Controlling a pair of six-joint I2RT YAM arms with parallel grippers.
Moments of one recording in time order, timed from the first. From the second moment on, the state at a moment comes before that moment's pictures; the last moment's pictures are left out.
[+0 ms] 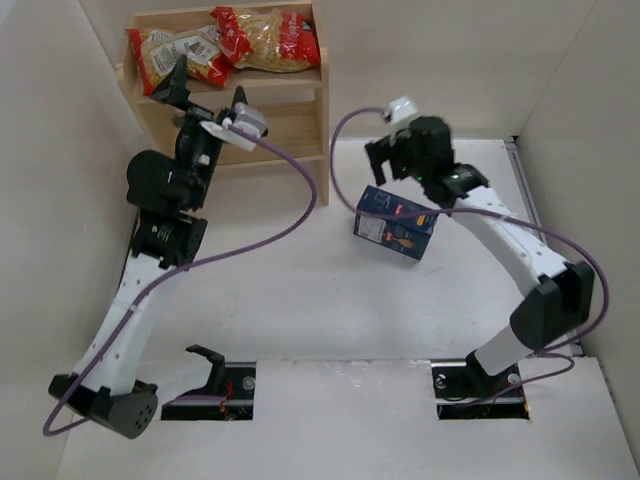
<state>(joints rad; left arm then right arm) -0.38 1.11 1.38 0.25 -0.02 0.87 0.45 1.53 1.53 -0.33 0.11 -0.12</state>
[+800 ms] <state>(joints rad) -0.43 0.89 1.05 -0.01 -0.20 0.86 0.35 1.75 1.47 -0.62 -0.32 -0.37</state>
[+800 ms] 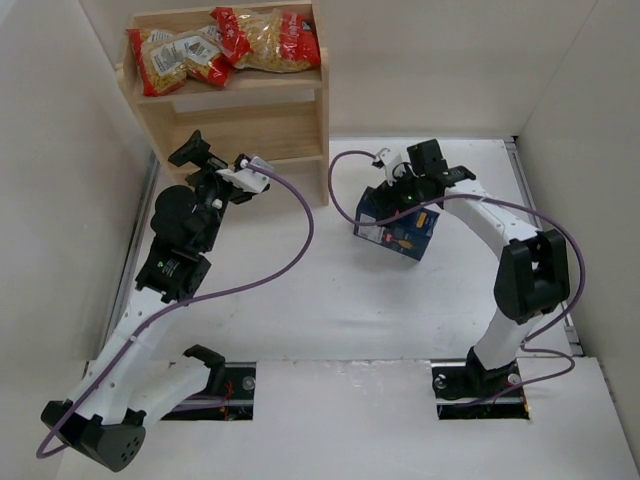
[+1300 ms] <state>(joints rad) -0.42 0.89 1.04 -0.01 -0.18 0.84 0.42 1.73 1.33 -0.59 -0.10 -0.34</state>
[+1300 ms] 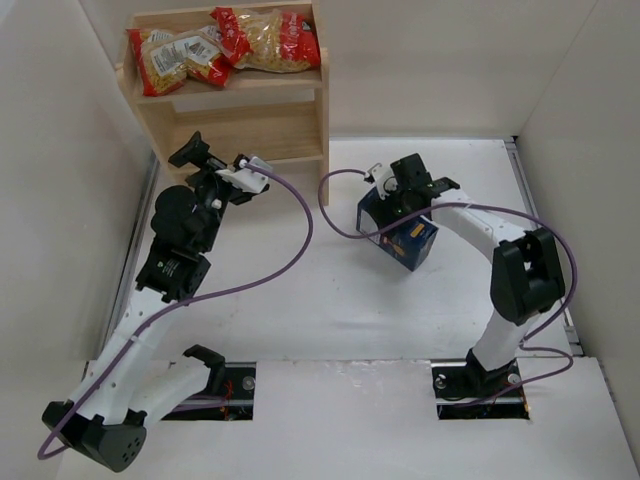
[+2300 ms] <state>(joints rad) 0.06 0.56 0.92 -0.10 -0.42 0.71 0.87 1.44 0.51 0.65 0.31 1.44</state>
